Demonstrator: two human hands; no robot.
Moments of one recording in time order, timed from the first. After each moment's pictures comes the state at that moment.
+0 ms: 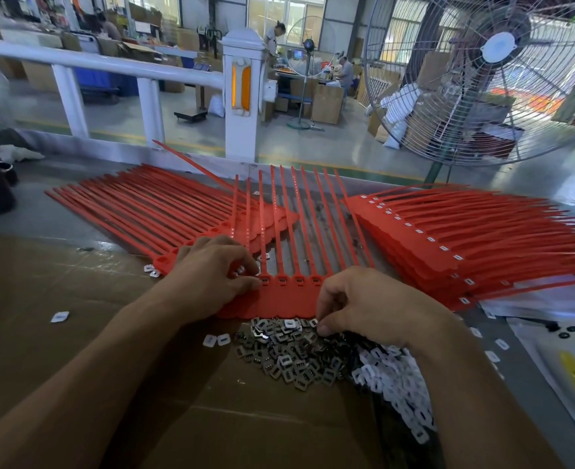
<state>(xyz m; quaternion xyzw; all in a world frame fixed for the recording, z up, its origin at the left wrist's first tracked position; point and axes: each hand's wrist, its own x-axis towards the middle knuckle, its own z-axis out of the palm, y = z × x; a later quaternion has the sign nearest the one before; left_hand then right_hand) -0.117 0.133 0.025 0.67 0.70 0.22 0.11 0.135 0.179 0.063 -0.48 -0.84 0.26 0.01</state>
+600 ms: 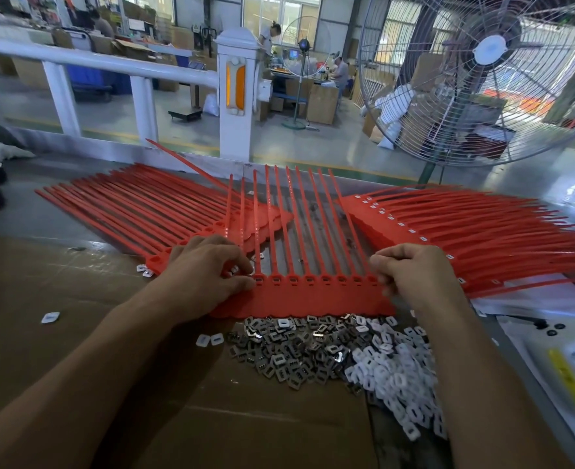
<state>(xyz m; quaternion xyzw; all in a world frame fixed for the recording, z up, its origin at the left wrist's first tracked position) -0.117 0.133 0.023 0.68 0.70 0.22 0.11 0.177 0.215 0.048 -0.61 -0.59 0.36 0.40</state>
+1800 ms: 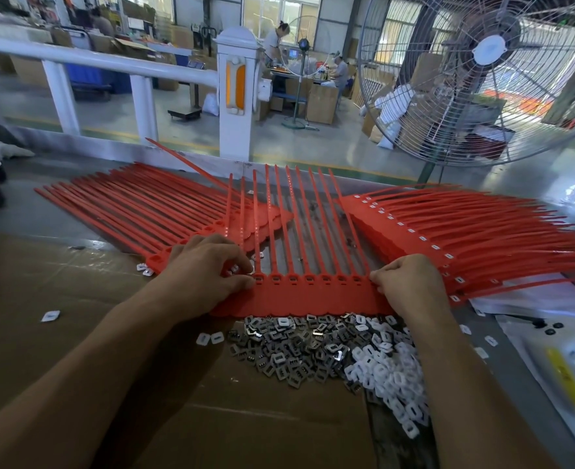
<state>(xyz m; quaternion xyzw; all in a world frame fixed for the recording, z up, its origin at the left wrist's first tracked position) -0.117 0.131 0.024 0.67 0.70 0.21 0.11 0.171 0.220 0.034 -0.72 -0.60 0.22 0.26</state>
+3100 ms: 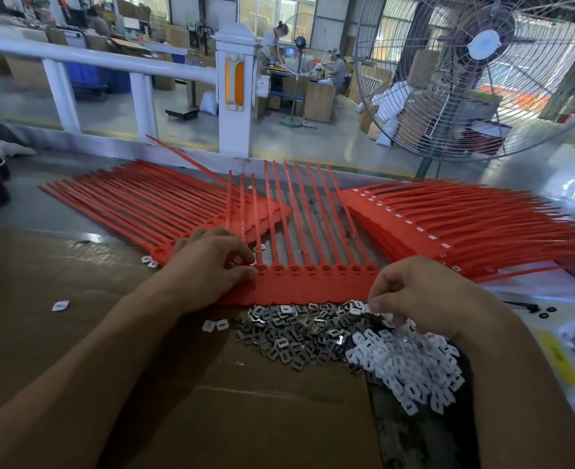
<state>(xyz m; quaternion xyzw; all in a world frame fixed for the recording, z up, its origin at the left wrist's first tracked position) -0.116 0.126 0.023 0.67 0.69 0.24 0.10 0.193 0.167 0.074 -0.59 -0.76 0.27 0.07</state>
